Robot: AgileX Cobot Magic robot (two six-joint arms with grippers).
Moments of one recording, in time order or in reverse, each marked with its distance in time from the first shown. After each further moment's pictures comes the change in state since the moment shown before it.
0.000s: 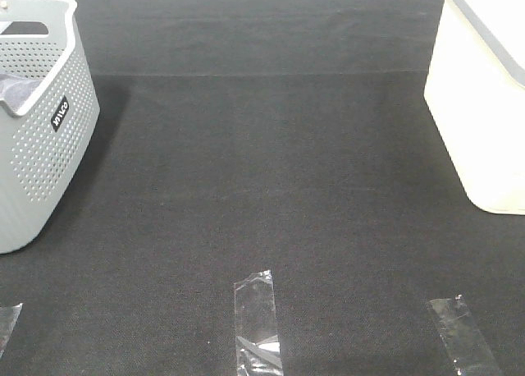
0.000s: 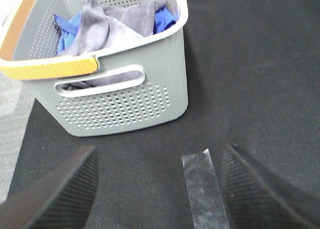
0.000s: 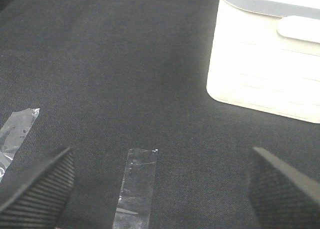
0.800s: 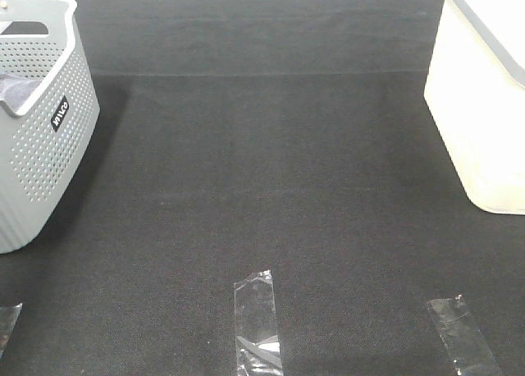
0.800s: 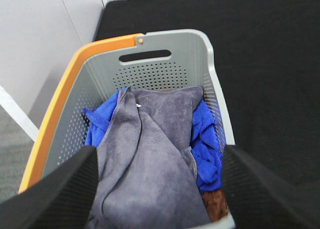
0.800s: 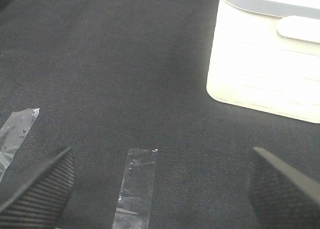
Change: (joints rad) left arm 0.000 0.834 -0.340 0.104 -0.547 -0.132; right arm 0.000 0.000 0.000 0.000 0.000 0.000
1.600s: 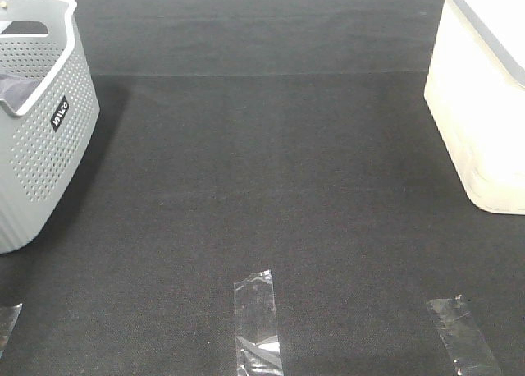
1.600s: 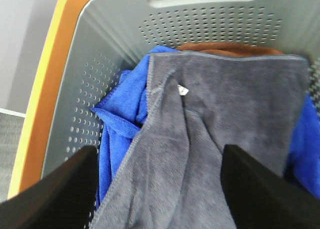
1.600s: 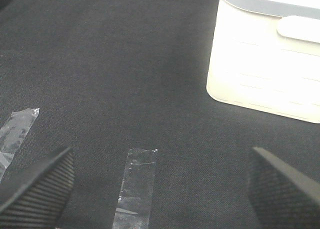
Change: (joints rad) left arm 0.045 1.025 -0.846 0.218 0.347 -0.158; right arm 0.000 0.000 0.000 0.000 0.000 0.000
